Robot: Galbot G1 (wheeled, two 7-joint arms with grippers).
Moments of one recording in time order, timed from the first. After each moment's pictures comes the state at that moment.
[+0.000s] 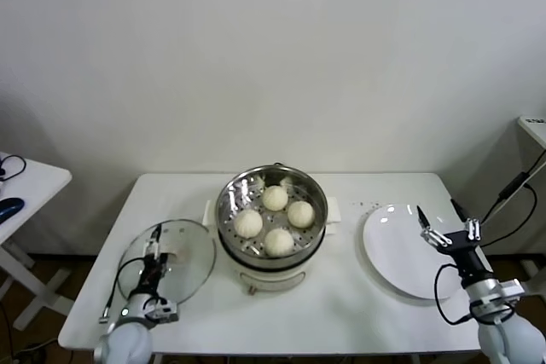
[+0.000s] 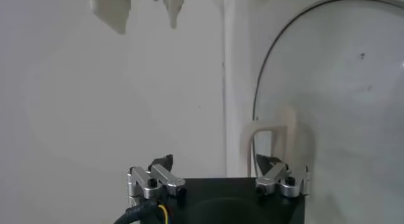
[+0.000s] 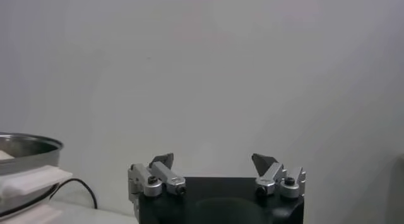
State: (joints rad) left arm 1.26 -1.43 -0.68 -1.49 1.46 -0.07 -0.14; right arm -1.39 1.08 0.74 1.68 0.45 0.27 -0.25
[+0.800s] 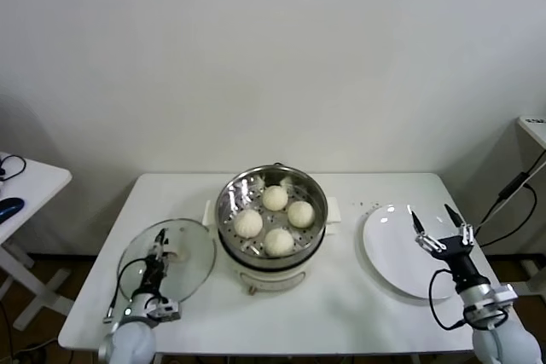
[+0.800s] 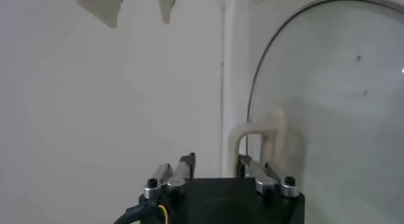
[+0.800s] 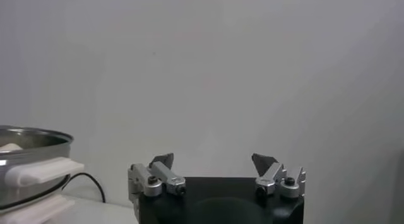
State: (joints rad) left arm 1.24 -1.44 -0.68 -1.42 1.44 -0.07 -0.18; right arm -1.39 1.12 0.74 1.67 0.42 0.27 -0.27
